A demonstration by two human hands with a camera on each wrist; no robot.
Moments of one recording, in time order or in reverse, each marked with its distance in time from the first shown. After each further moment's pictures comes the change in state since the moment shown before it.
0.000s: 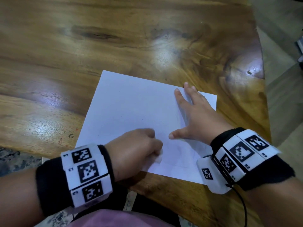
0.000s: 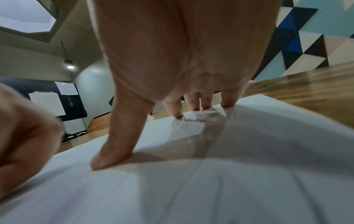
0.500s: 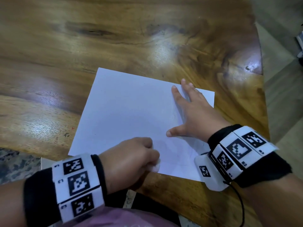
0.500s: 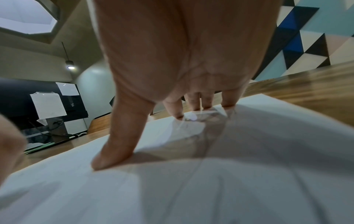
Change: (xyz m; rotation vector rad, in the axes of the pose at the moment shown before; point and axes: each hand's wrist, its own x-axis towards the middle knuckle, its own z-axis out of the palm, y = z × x) left_hand -0.015 0.003 0.015 -0.073 -0.081 0.039; right_hand 0.000 0.000 0.000 -0.001 -0.005 -0.009
